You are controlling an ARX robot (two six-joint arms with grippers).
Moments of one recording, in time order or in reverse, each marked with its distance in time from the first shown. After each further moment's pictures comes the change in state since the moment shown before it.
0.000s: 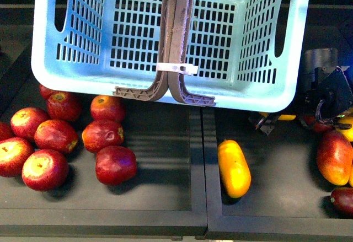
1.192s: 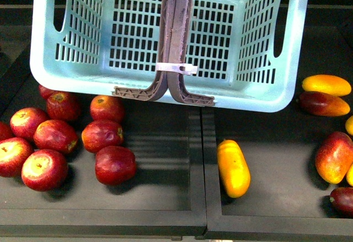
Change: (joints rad) left arm -0.001 0.000 0.000 0.000 0.000 0.000; right arm -0.091 -1.205 -0.642 -0.050 -0.288 1.174
